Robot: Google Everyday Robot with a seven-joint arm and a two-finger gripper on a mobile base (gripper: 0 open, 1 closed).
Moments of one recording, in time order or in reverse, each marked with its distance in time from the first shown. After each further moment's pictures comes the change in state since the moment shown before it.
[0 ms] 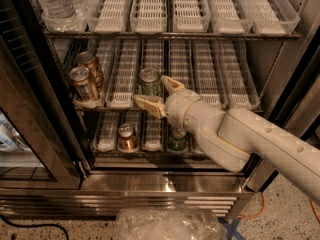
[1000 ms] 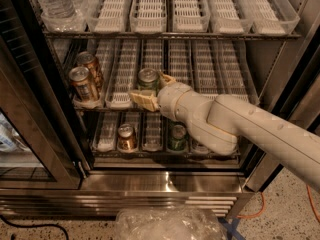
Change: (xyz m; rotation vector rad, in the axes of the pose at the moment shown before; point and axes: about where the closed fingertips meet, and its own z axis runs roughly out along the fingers) arm 0.007 -0.005 0.038 -0.041 0.036 0.006
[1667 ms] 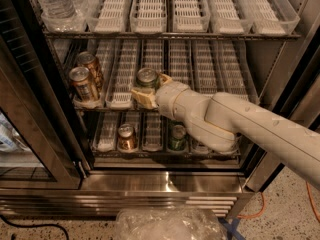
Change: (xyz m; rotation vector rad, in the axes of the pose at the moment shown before) arm 0.003 0.007 0.011 -0.028 0.009 0.003
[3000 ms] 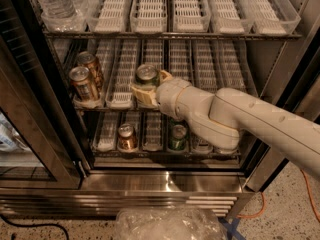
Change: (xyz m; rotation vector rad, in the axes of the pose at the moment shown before) arm -0.020 0.008 -0.011 -0.047 -0.027 -0.016
